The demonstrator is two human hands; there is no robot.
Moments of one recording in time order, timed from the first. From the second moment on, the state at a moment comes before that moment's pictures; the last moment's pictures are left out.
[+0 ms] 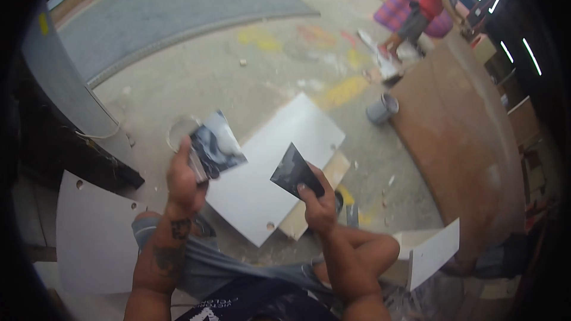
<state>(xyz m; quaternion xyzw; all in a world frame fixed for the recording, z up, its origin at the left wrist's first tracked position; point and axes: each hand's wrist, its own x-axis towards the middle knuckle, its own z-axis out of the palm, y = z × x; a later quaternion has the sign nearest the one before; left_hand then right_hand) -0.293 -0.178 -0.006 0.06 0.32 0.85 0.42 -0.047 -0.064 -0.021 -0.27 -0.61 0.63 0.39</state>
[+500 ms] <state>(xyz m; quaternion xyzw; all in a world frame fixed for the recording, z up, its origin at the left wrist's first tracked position) -0.282 -0.173 -0.001 0.12 0.27 0.82 0.48 -0.099 -0.072 -0.010 -0.08 -0.86 0.30 0.39</state>
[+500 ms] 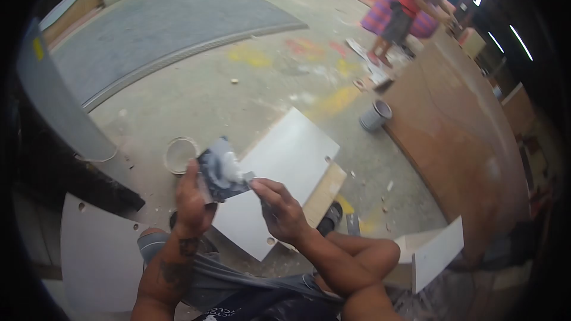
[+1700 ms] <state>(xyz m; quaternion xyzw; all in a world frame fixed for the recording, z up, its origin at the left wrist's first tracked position) -0.338 -0.205 -0.051 0.16 0.54 0.77 0.31 -0.167 0.326 -0.256 -0.62 -0.77 0.11 -0.02</state>
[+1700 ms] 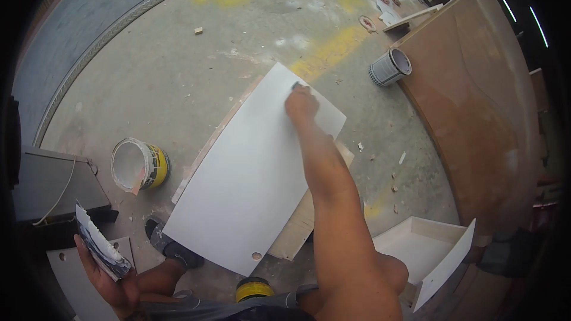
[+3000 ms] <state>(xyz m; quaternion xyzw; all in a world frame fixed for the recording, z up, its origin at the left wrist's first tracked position) -0.339 -0.238 -0.014 0.14 0.32 0.87 0.35 0.002 -0.083 -0.217 -0.44 -0.82 0.35 -0.10</state>
